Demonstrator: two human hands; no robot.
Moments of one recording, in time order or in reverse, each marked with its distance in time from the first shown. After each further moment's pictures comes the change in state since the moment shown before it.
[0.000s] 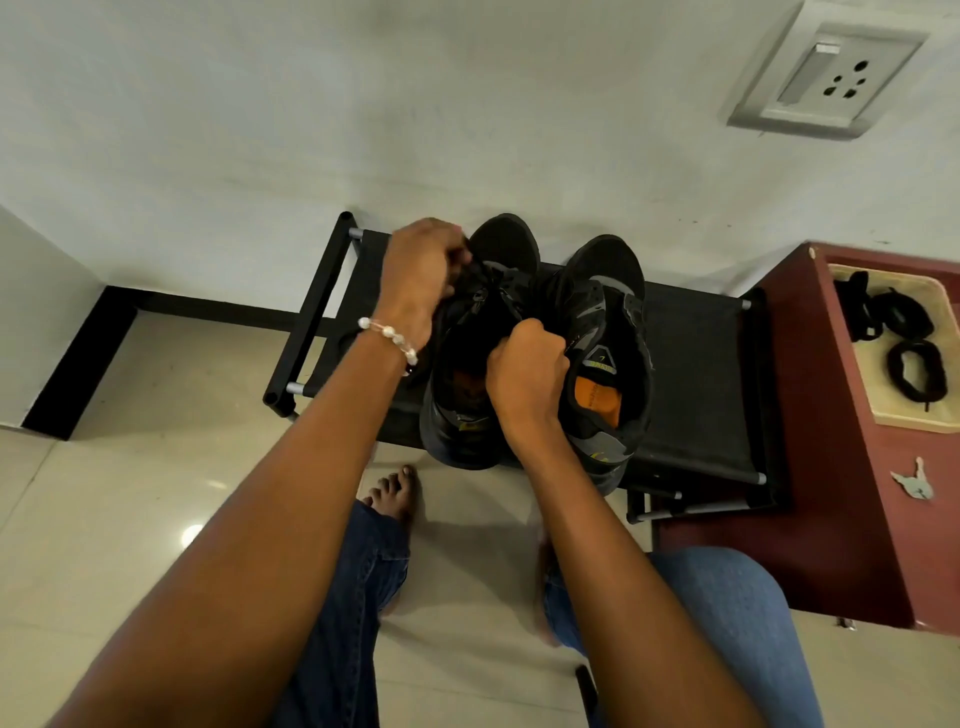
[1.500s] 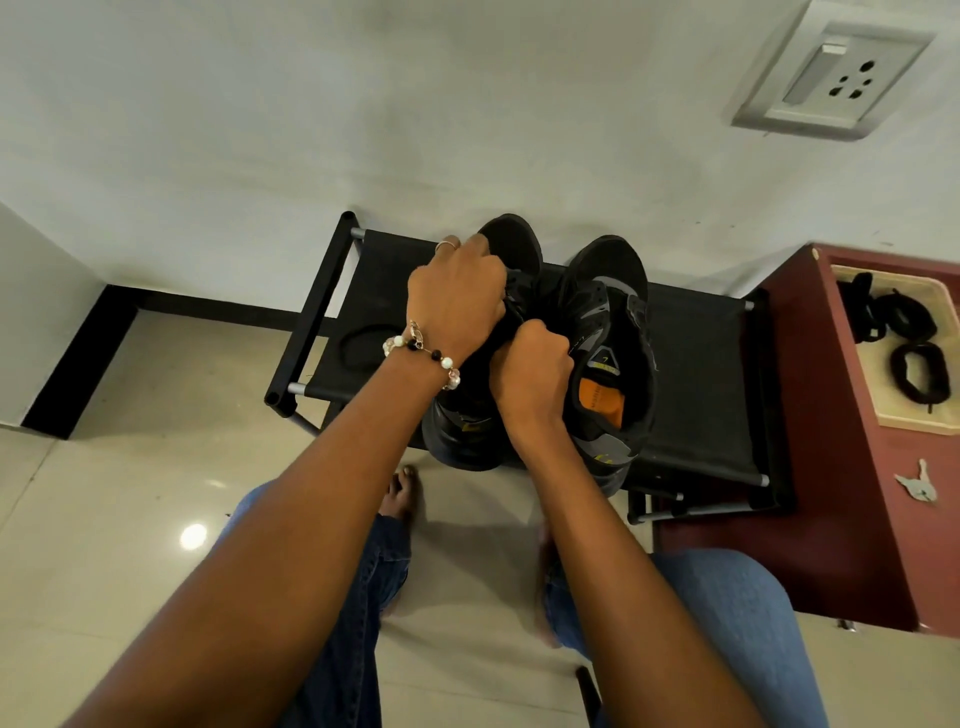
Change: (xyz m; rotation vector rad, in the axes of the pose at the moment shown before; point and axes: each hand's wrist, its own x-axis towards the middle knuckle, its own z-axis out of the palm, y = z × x) left_hand -0.006 -0.015 0.018 1.331 -0.003 0.676; right_hand 0.000 0.000 -0.002 -0.032 -0.023 -0.008
